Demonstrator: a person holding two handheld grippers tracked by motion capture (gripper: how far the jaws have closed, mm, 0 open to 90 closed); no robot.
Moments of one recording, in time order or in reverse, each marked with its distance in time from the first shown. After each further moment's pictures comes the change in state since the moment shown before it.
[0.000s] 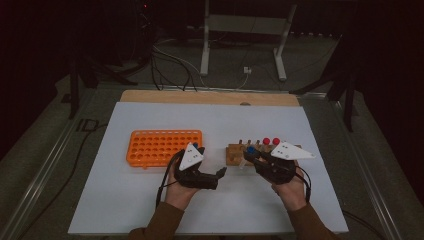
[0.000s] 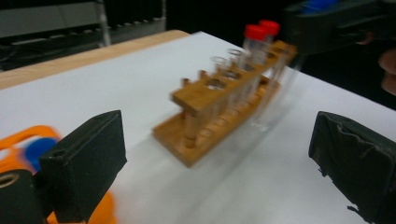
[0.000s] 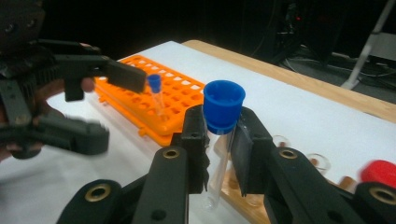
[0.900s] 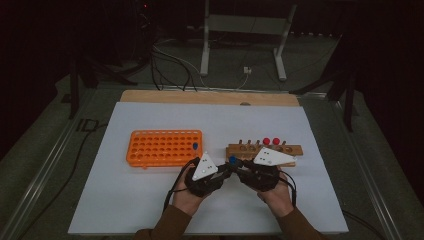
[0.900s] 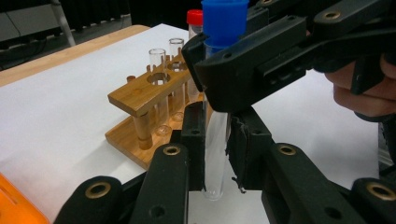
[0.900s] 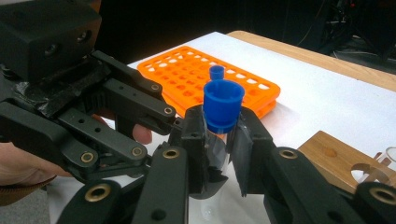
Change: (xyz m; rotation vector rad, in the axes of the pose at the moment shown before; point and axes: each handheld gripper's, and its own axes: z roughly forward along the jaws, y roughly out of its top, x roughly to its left) left arm -0.023 -0.002 0.008 0.019 -0.096 0.092; right arm 0.030 -0.003 0.021 0.030 0.152 0.016
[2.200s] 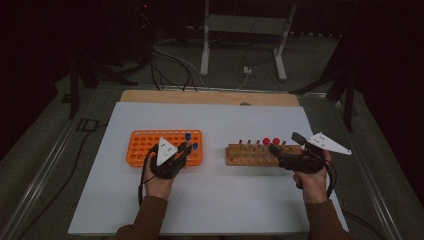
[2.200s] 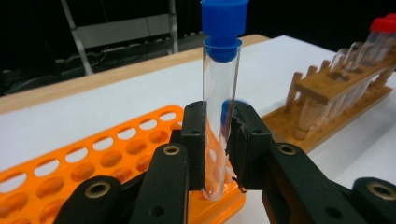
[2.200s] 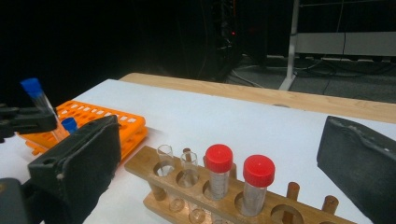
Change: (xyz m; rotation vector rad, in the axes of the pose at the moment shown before) left arm 0.080 -0.031 -0.041 -0.047 0.370 -0.114; right arm -0.081 -0.002 -0.075 -0.154 -0.359 0.181
